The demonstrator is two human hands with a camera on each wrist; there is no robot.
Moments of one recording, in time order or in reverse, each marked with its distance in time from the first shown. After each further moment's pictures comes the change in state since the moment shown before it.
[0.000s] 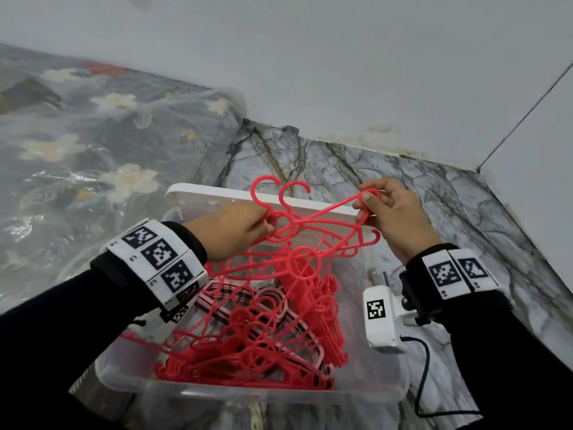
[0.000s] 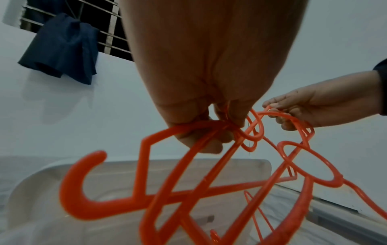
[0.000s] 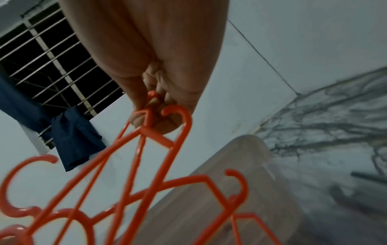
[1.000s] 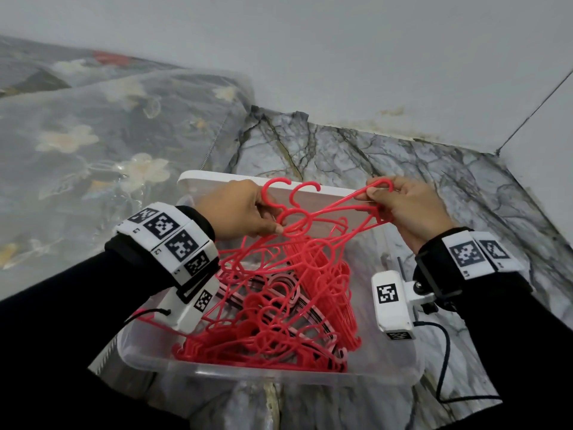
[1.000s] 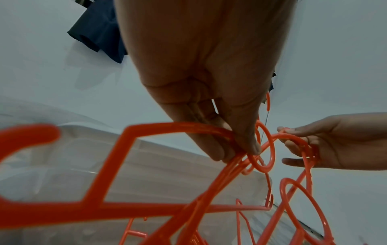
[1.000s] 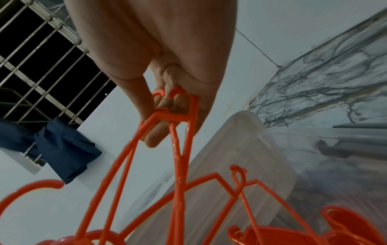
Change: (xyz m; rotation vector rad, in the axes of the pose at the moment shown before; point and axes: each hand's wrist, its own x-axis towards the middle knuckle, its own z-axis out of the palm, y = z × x) left_hand -0.002 -0.008 -0.002 -0.231 0.024 -0.139; right_hand -0.003 0.008 0.004 0.038 -0.001 0.149
